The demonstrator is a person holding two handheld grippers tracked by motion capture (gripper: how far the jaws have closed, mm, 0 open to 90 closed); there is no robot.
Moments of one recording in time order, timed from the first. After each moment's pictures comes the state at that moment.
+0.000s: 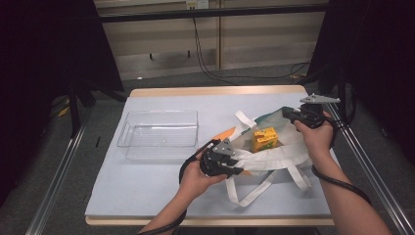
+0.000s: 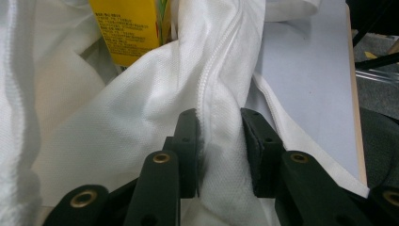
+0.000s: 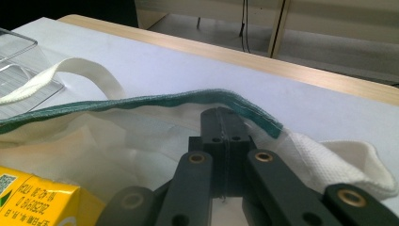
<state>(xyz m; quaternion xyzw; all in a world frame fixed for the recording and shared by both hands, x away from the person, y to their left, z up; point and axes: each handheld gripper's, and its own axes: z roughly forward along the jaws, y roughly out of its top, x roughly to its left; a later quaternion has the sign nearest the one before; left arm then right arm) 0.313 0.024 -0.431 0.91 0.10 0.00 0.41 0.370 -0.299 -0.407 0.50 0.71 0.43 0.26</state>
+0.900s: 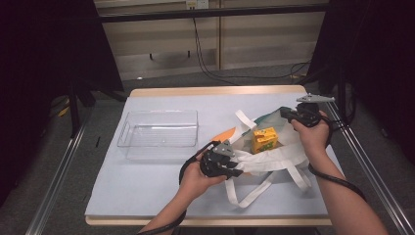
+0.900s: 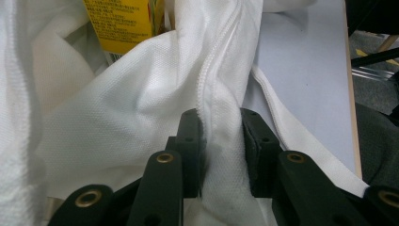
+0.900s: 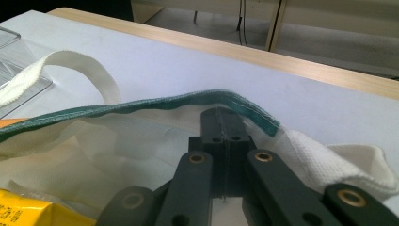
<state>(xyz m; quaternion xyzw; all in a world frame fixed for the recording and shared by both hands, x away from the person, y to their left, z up) 0.315 0.024 -0.439 0.91 0.10 -0.02 0.40 0.380 -0.295 -0.415 0.51 0.71 0.42 0.25</state>
